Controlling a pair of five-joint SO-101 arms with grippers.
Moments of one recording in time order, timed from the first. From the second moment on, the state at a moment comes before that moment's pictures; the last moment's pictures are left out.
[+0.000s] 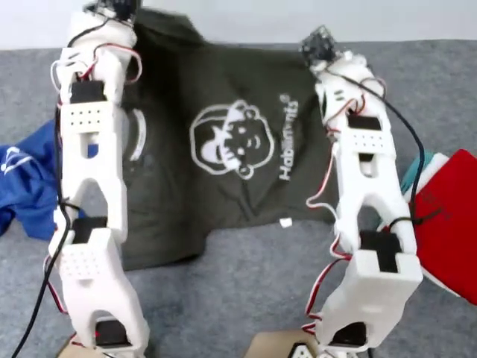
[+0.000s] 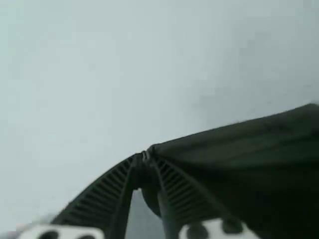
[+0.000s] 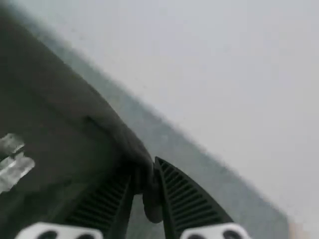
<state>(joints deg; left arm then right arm) -8.5 31.3 -34.5 37.7 -25.6 1.1 16.9 -0.8 17.2 42.6</state>
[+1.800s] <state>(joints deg) -10.5 7.1 5.8 98.9 -53.0 4.7 7.8 7.6 76.0 51.7</state>
